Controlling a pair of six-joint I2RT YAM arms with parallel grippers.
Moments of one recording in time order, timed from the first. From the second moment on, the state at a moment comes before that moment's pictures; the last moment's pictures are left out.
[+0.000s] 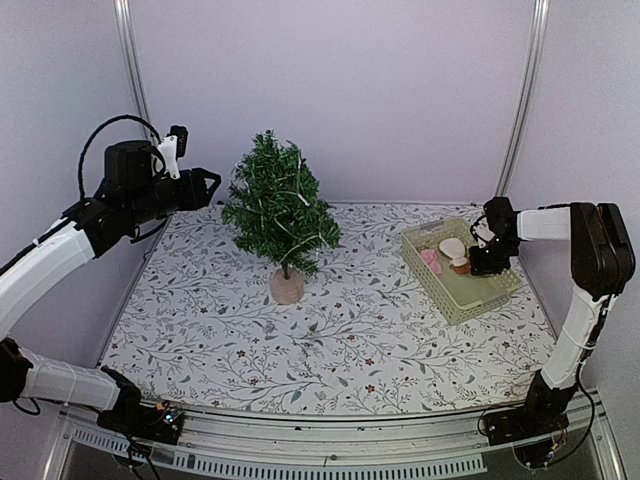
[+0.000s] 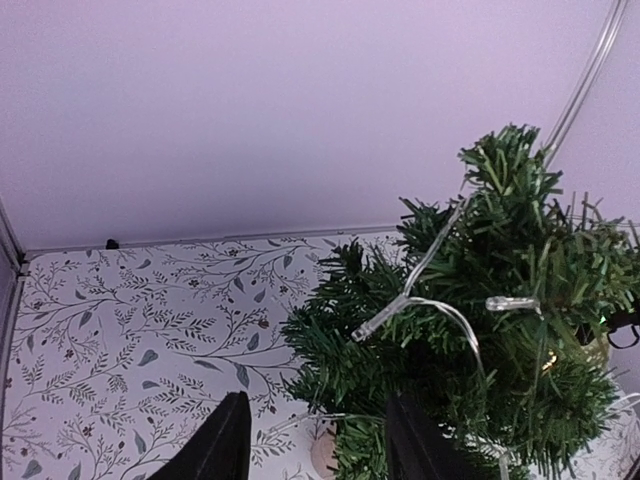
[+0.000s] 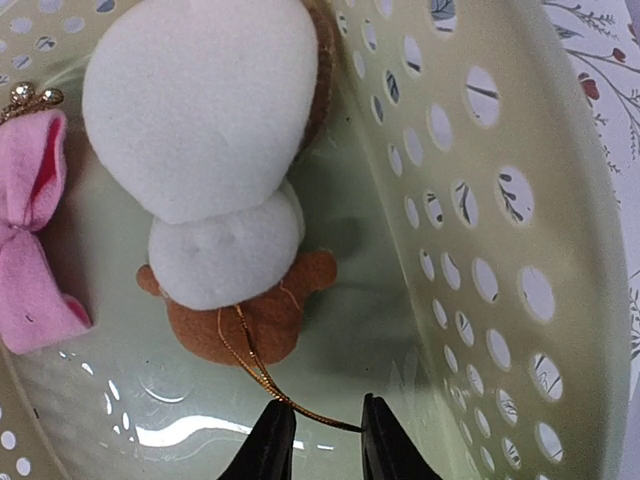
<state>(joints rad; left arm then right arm) -0.43 1.16 1.13 -0.24 -0.03 -0.26 0.06 1.86 1.19 -0.49 0.03 -0.01</state>
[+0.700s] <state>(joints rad) -0.43 1.06 1.03 -0.21 -0.03 -0.21 0.06 1.64 1.16 -0.49 -0.10 -0.01</state>
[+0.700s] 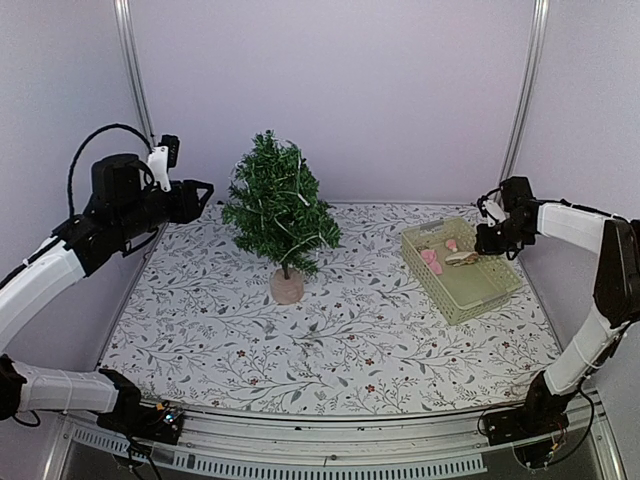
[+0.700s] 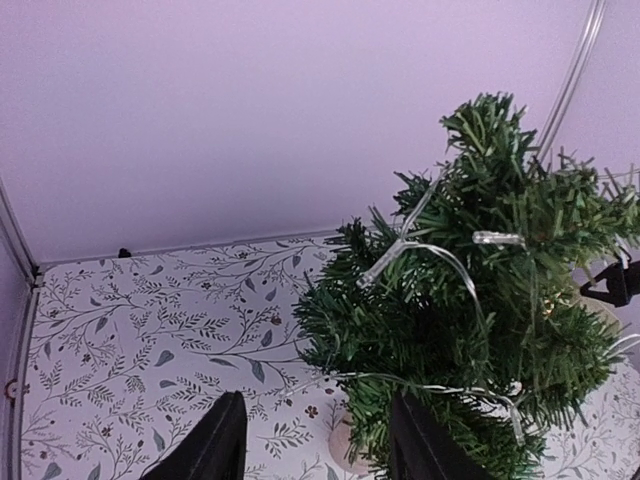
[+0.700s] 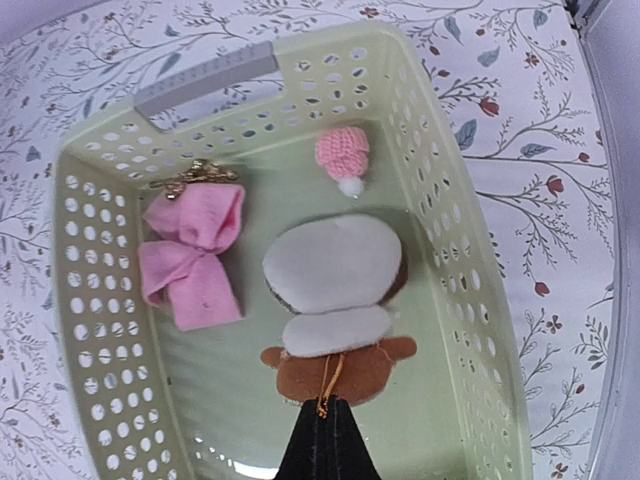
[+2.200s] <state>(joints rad) -1.16 0.96 0.57 0.05 -0.17 0.09 0.69 1.43 1.07 -0.24 -0.76 0.42</state>
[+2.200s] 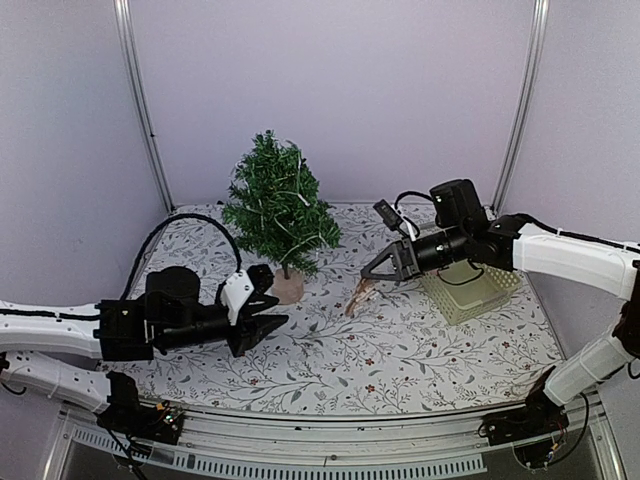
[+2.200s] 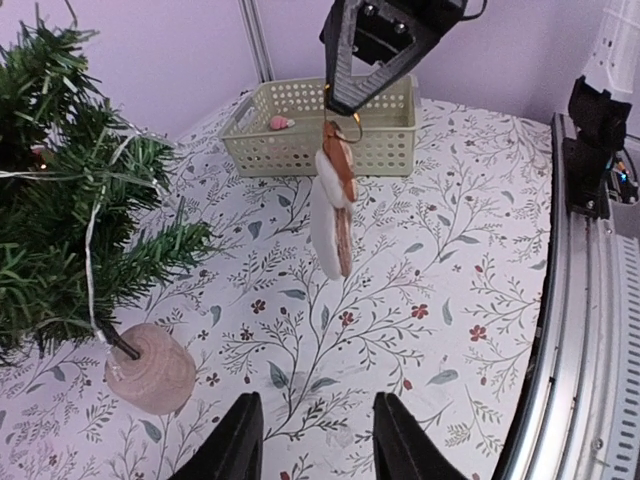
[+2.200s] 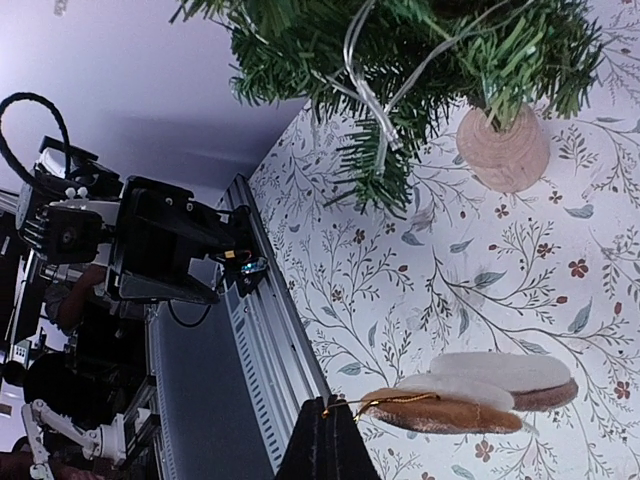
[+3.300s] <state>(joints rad) -1.17 1.51 0.68 0.63 -0.19 0.02 0.74 1.60 1.25 -0.33 -0.99 0.24</state>
